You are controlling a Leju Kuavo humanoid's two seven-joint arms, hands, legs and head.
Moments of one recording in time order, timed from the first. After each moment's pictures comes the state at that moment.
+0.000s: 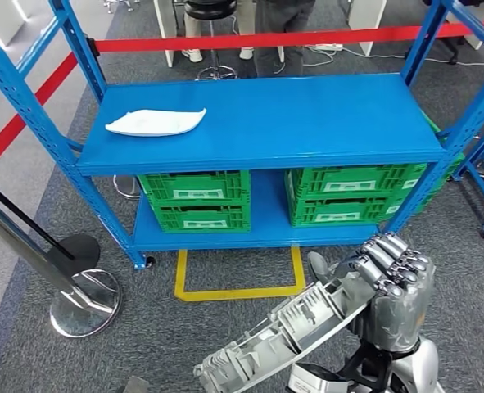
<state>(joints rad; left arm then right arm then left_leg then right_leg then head) -0.03 -0.16 0.65 -0.26 -0.86 0.17 -0.45 0.06 -0.14 0.39 -2.06 1.14 -0.68 -0.20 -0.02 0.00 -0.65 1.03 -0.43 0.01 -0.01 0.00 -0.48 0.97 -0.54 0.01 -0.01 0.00</state>
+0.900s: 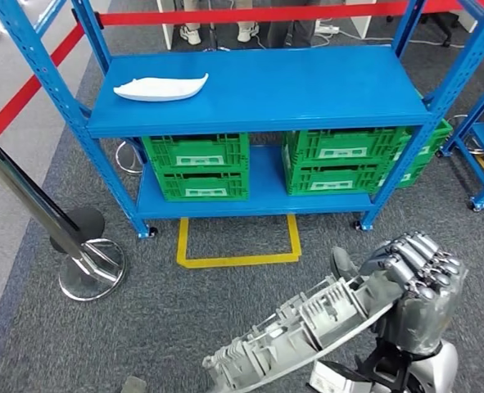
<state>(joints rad) -0.03 -0.16 0.65 -0.26 -0.86 0.17 -0.45 0.12 -0.10 0.28 -2.11 1.09 -0.68 -0.28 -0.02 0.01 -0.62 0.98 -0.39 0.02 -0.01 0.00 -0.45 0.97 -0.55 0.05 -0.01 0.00</state>
